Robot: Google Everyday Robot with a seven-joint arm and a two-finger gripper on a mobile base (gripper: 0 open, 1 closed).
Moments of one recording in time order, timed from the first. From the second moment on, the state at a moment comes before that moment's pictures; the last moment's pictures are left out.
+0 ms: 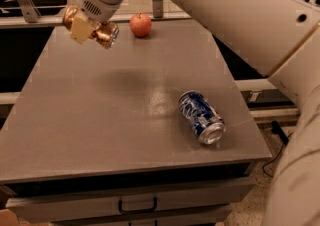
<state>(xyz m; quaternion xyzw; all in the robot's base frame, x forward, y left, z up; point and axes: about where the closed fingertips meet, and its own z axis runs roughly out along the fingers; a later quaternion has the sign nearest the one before) 0.635 0.182 0.972 -0.60 0.71 0.10 0.36</state>
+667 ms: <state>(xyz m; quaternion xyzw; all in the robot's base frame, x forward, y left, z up) 0.641 0.165 0.979 -0.60 0.71 0.08 0.37</state>
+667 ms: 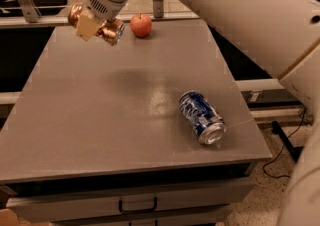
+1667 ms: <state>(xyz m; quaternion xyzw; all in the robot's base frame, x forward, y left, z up) 0.664 0.031 0.993 -0.54 0.66 0.08 0.52</state>
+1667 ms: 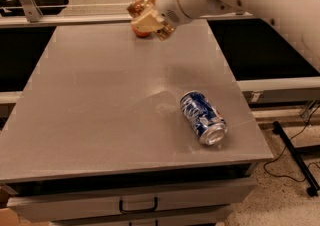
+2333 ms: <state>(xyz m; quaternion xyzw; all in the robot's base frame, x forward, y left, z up) 0.696 -0.020 0.970 -0.50 0.59 0.20 0.60</state>
